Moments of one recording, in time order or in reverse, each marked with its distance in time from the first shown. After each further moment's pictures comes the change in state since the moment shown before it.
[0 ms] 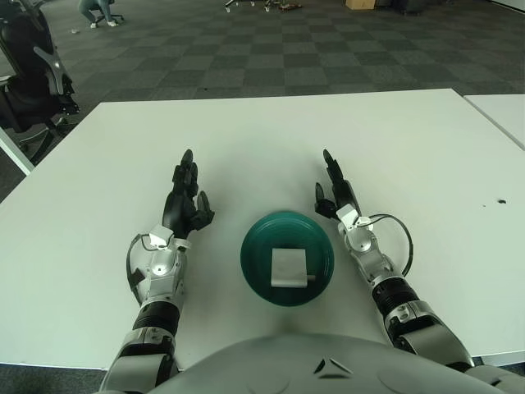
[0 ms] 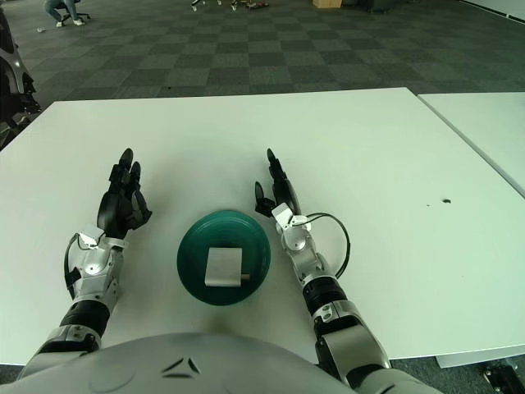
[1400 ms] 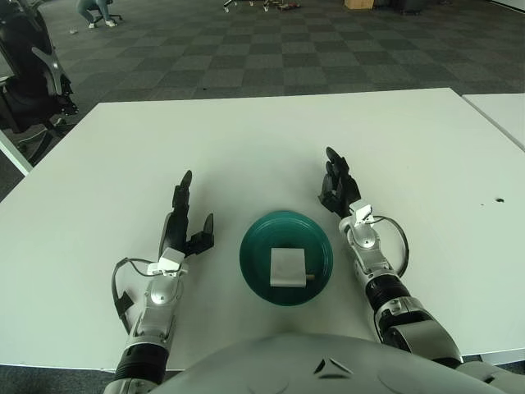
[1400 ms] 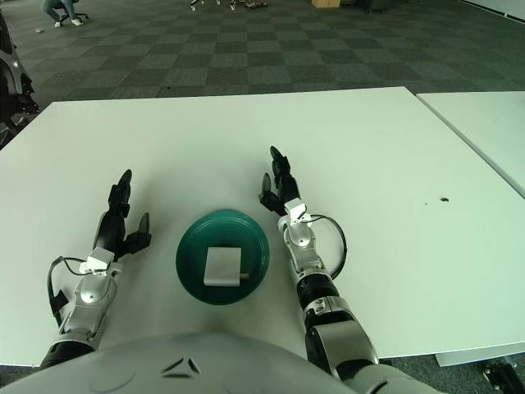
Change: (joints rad) left arm 0.223 0.027 -0.052 -0.300 0.298 0.154 0.324; right arm -0.051 0.073 -0.123 0.113 0.245 -0.059 0.153
